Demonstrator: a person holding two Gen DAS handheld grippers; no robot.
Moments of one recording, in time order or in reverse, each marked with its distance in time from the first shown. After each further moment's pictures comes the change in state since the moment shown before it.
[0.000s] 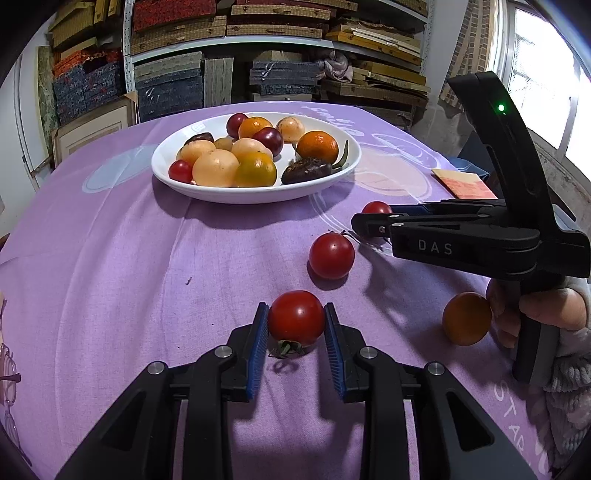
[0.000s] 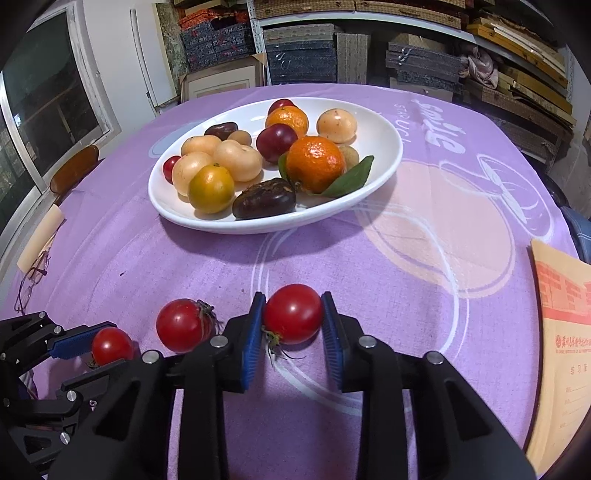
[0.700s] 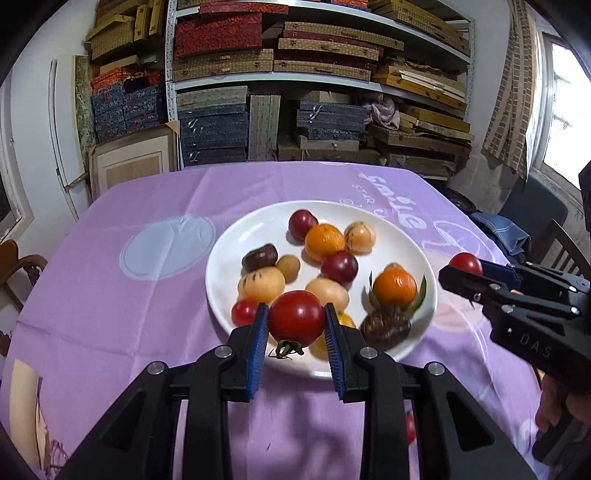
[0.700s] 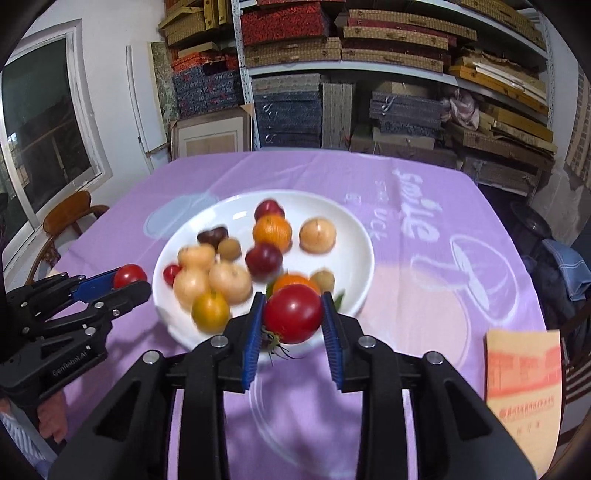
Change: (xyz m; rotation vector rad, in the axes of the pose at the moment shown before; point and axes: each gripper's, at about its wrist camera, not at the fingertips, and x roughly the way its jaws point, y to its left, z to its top) left arm 0.005 0.049 0.124 -0.091 -0.139 0.139; right arm -0.041 -0.001 0.085 0.017 -0.180 -0.056
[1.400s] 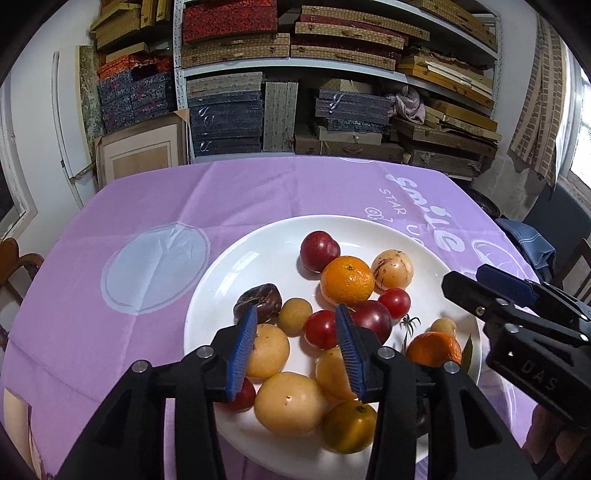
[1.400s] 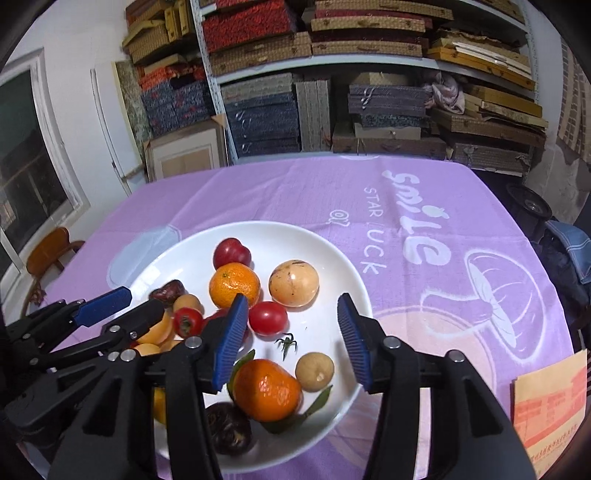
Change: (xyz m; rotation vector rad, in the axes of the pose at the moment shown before) left arm 0.065 0.001 0.041 -0.038 0.046 0.063; right arm 0.068 -0.034 0.040 0.115 -0.022 -0.021
